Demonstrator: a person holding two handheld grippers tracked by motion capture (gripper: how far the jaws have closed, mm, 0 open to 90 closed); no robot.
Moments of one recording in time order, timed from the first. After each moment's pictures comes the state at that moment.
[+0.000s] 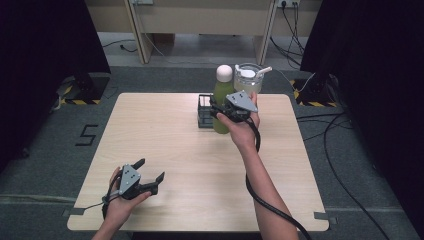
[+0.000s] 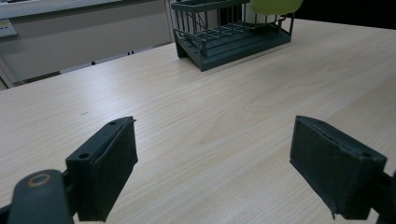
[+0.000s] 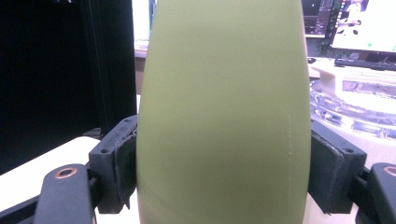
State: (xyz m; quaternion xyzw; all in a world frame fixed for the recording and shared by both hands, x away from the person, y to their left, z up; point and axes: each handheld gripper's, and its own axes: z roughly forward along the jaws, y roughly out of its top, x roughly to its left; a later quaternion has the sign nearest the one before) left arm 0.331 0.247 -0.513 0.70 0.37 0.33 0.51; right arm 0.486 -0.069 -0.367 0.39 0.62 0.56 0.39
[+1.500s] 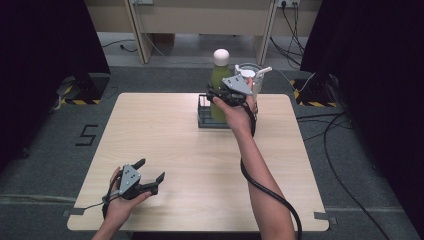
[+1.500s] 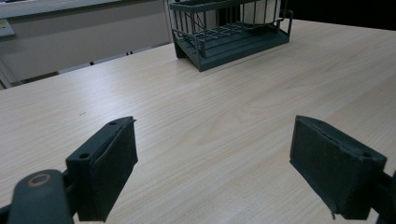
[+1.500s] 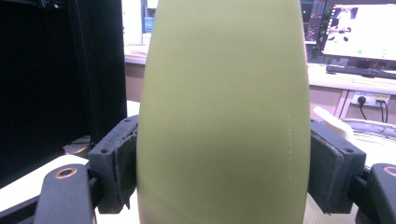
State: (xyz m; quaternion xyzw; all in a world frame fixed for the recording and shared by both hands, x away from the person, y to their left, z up) left arm 0.331 0.247 -0.513 0.70 0.37 0.33 0.51; right arm 0.519 -0.056 -0.342 0.40 0.61 0.55 0.40
